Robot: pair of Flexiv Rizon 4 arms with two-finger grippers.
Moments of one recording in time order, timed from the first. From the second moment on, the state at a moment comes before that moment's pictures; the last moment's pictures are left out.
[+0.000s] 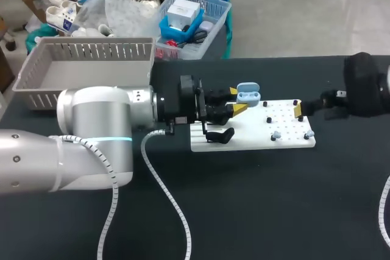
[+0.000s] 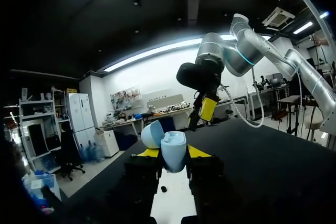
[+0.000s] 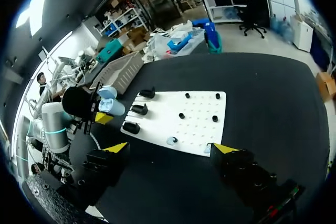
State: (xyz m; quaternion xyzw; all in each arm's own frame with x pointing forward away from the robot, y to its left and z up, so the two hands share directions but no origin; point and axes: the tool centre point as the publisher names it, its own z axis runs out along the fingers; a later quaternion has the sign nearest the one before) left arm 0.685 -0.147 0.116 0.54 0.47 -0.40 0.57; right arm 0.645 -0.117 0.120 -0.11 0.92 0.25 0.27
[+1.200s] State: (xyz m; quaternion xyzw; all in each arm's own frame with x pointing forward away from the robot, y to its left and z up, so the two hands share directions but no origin) left arm 0.684 -0.147 0.117 0.54 0.47 -0.40 0.57; right arm 0.648 -0.181 0.063 -0.26 0.94 0.08 0.21
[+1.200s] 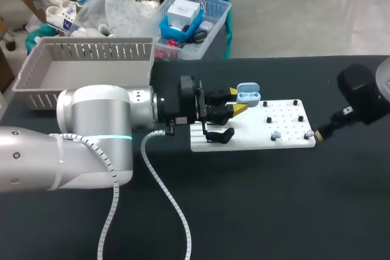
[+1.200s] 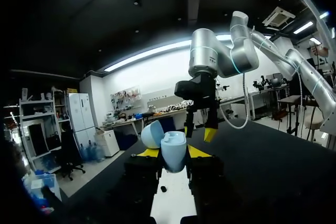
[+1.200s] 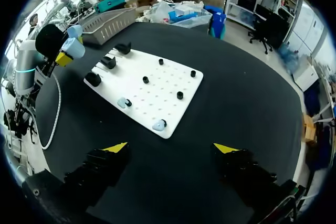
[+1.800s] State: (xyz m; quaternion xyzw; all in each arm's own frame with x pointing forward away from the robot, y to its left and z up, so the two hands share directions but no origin) left arm 0.684 -0.147 0.117 0.54 0.47 -0.40 0.57; right arm 0.662 -0.154 0.049 -0.27 0.94 0.03 0.20
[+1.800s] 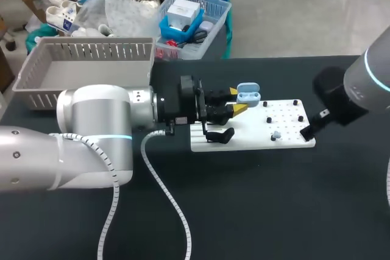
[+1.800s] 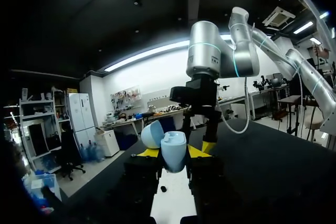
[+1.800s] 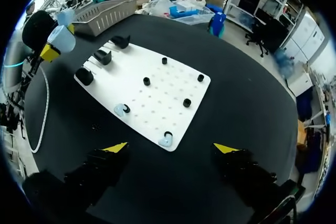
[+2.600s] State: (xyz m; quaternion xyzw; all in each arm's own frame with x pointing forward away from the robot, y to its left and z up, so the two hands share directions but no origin) left arm 0.683 -0.147 0.117 0.54 0.47 -0.40 0.57; right arm 0.663 -0.138 0.027 -0.25 0.95 -0.04 0.18
